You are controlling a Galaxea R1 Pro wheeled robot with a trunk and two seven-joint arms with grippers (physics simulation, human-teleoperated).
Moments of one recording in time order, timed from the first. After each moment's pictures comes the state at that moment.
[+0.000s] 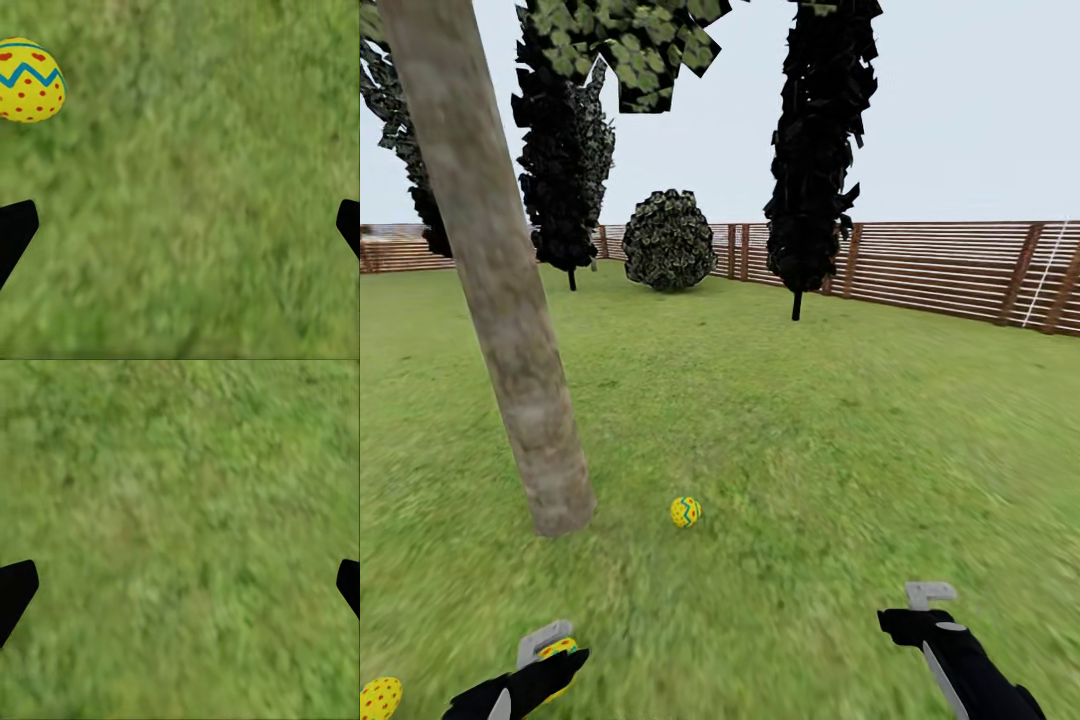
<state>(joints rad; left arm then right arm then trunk) -0.35 0.07 0.41 -0.57 0.04 0.32 -0.27 -0.40 -0.17 -0.09 -0.70 0.05 0.34 0.01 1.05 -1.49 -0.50</state>
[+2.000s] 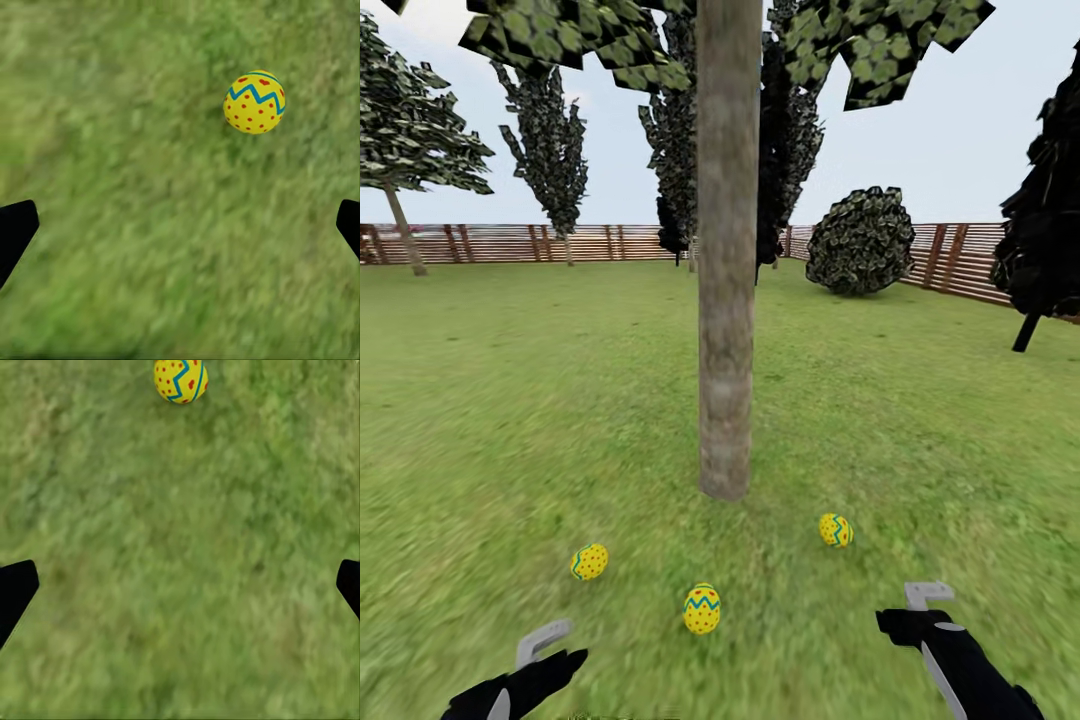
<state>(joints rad) -0.35 0.07 0.41 -0.57 0.04 0.32 -0.27 -0.40 -0.16 -0.09 -0.70 0.05 0.34 0.01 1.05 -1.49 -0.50</state>
